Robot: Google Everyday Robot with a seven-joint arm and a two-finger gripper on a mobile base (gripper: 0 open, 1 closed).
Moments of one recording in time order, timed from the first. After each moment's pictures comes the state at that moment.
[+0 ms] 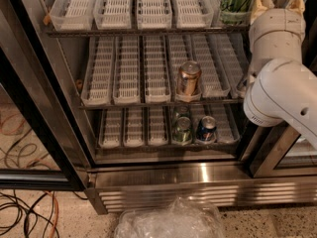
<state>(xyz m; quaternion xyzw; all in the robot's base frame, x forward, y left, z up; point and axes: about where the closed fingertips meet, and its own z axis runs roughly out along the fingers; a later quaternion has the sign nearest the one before) 0.639 -0.272 1.073 0.08 0.57 -0.13 0.81</state>
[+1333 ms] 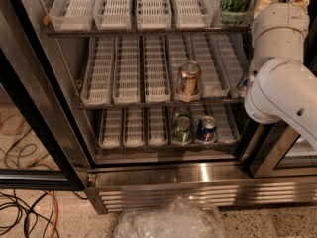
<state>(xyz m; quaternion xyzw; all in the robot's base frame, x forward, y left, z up) 0.635 -0.274 1.092 0.08 0.54 -0.13 0.83</state>
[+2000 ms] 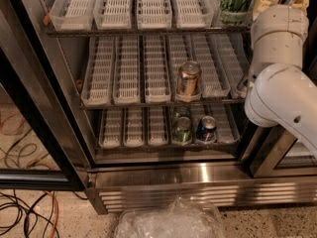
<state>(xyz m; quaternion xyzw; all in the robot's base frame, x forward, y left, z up) 0.629 -0.272 1.093 0.08 0.52 -0.12 0.84</state>
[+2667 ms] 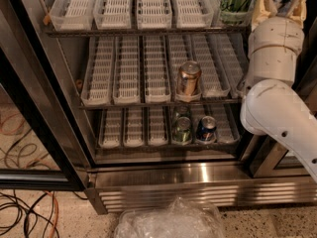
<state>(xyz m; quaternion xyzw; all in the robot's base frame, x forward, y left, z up) 0.621 -0.274 1.080 0.10 0.49 -0.10 0.86</state>
